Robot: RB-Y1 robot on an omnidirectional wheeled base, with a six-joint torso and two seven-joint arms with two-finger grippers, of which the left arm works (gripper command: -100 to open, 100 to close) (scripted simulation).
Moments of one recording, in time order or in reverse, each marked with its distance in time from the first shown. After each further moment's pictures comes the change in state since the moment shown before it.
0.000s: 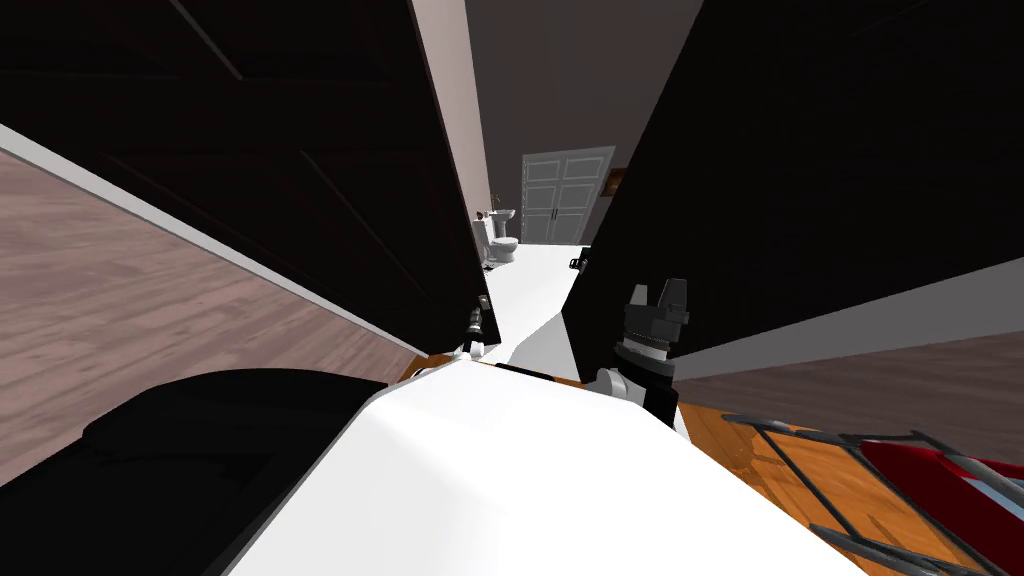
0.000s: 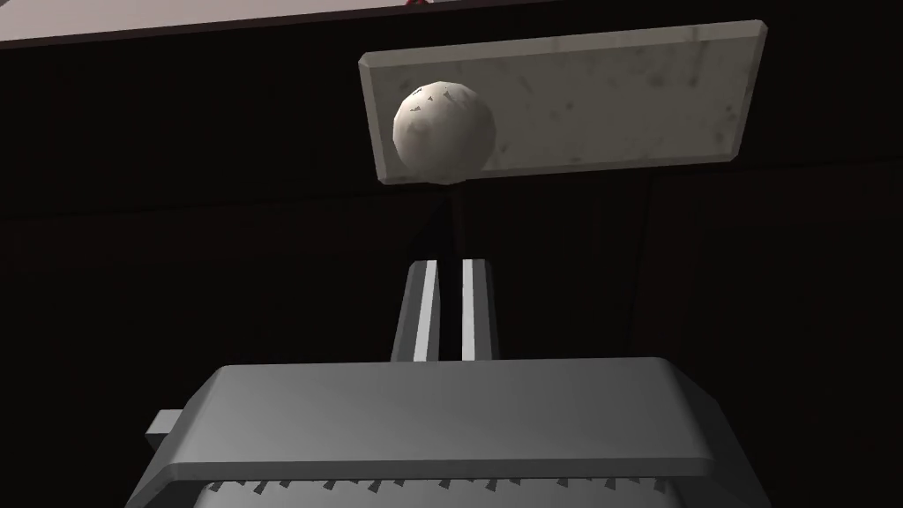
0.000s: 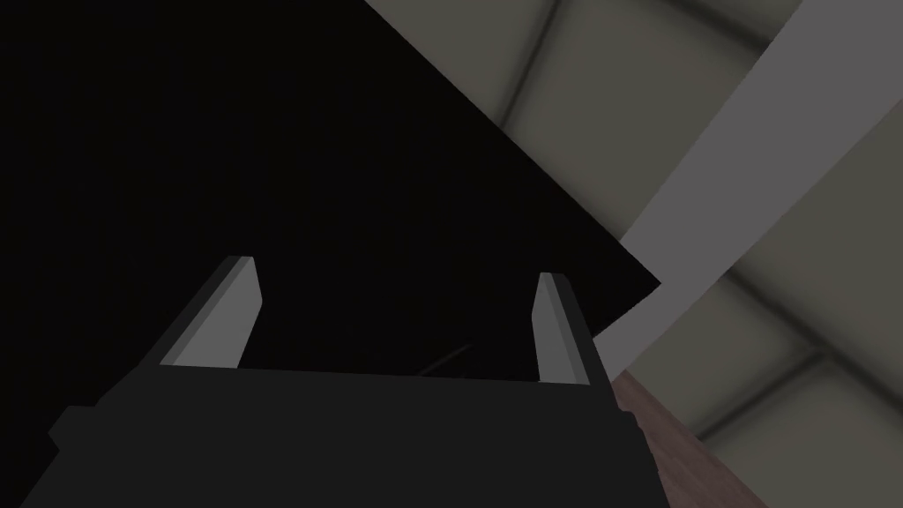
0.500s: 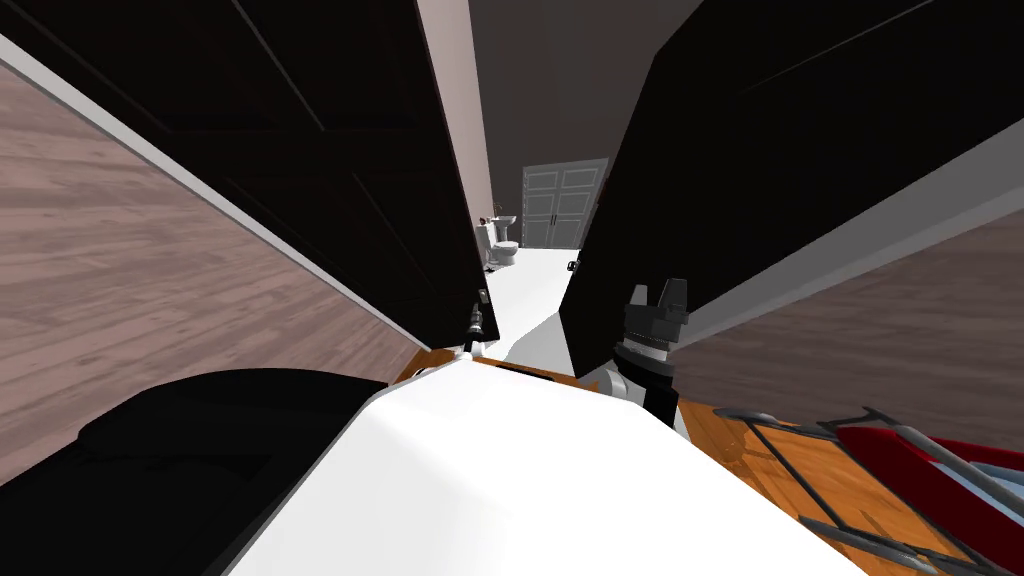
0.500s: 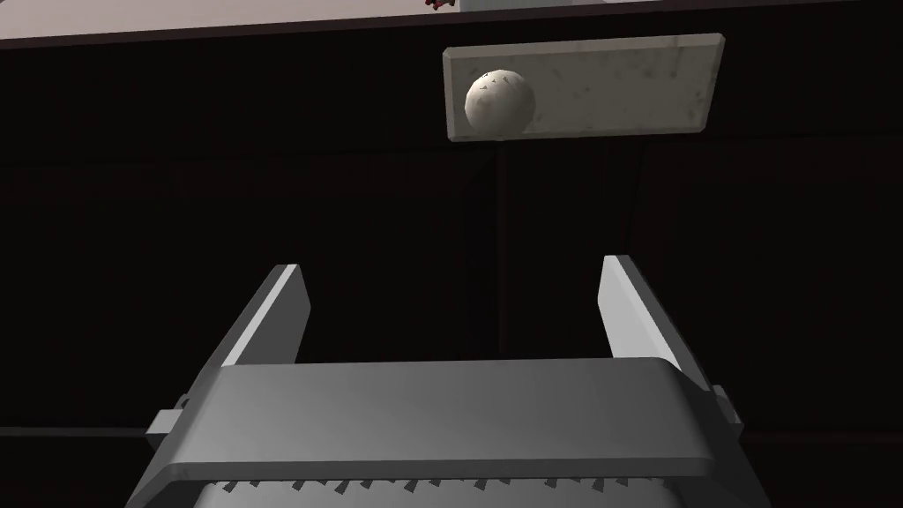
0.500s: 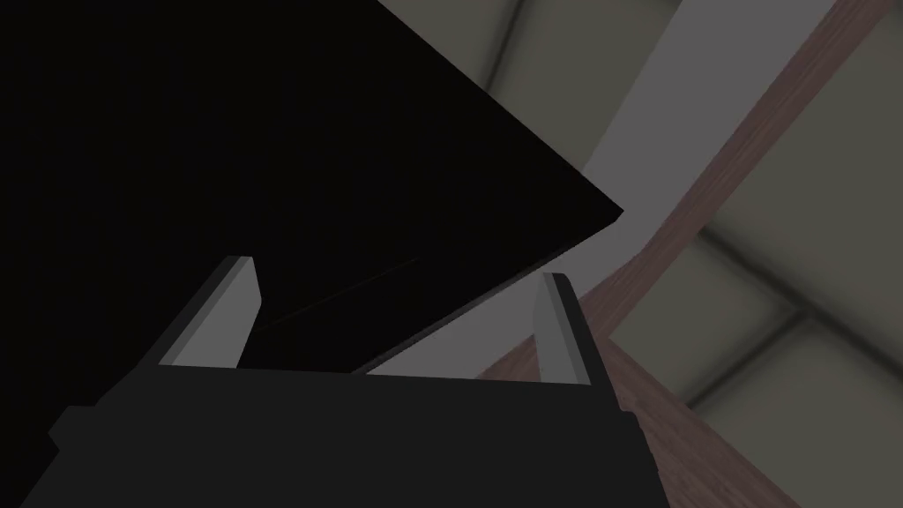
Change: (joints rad) arm -0.009 -0.011 0.011 0.009 0.011 -0.002 -0.002
